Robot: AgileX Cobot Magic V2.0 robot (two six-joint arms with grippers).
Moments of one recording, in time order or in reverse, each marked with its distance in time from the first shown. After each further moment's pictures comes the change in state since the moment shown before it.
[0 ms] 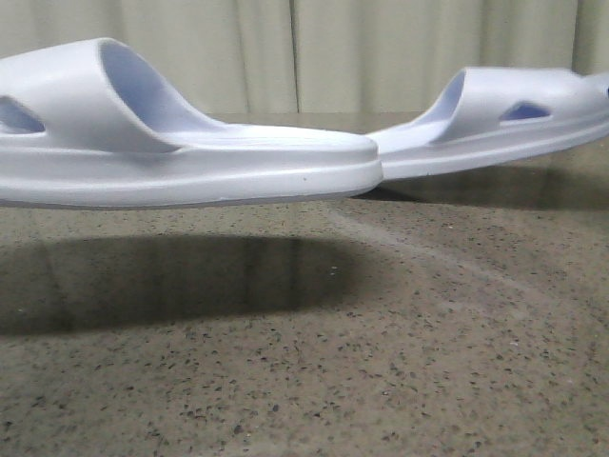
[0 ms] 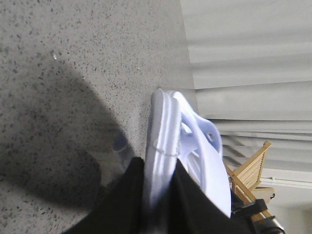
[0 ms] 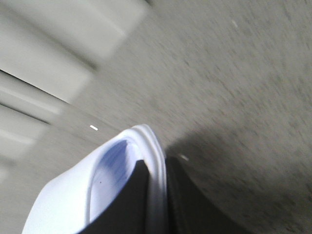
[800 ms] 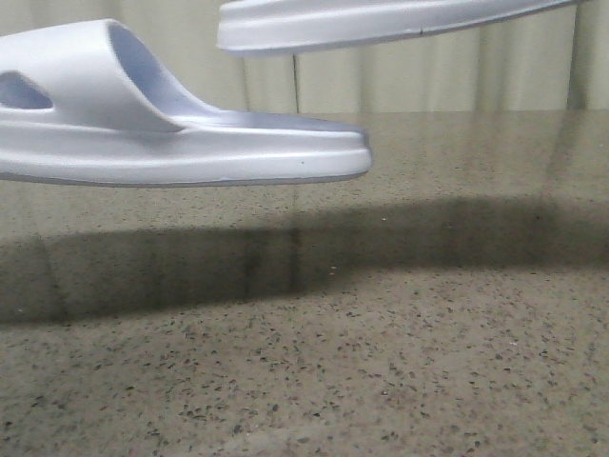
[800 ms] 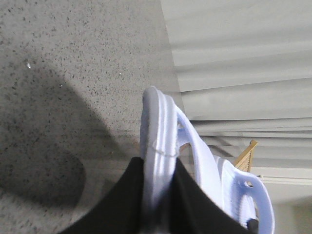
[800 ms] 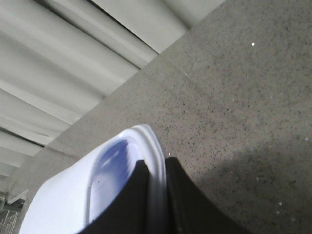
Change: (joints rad) left arm 0.000 0.000 0.002 -0.115 -0.002 0.119; right arm 0.000 -0.401 -0.110 -0.049 0.571 0.000
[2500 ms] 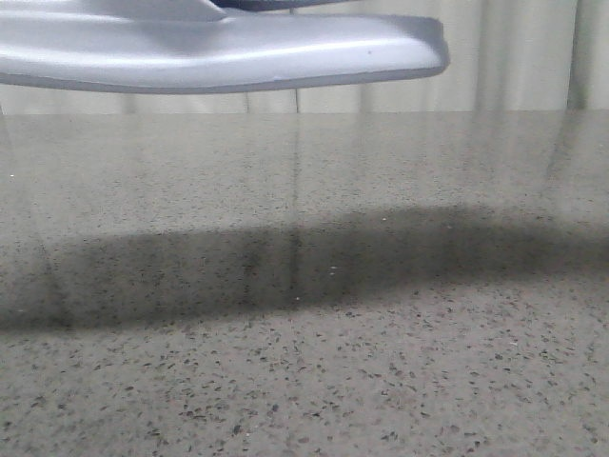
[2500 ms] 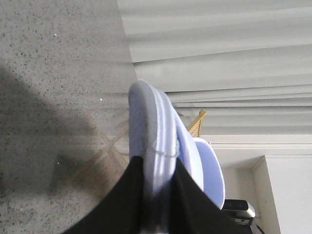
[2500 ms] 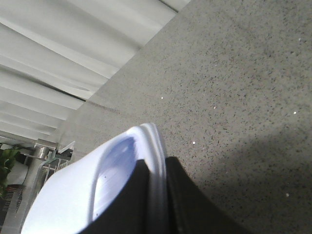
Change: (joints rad) left arm 0.000 0.000 0.000 -0.217 0.160 0.123; right arm -0.006 0.104 -0.005 0.613 0.125 -0.537
